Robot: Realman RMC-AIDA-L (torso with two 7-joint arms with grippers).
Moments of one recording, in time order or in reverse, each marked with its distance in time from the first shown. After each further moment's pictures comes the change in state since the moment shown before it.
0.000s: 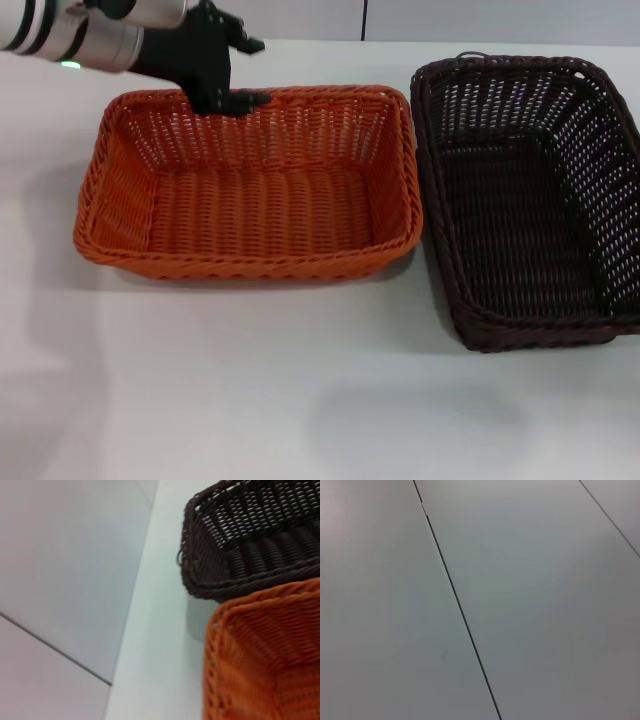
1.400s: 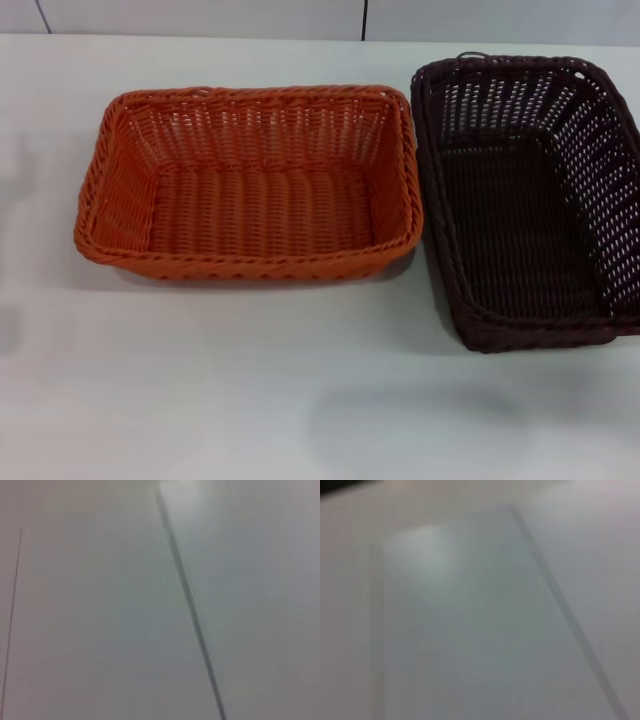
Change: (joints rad) left arm 0.650 -0.003 0.662 -0.409 0.384 2.634 -1.709; right arm 0.017 0.000 -0.091 -0.001 -0.184 -0.207 -0.036
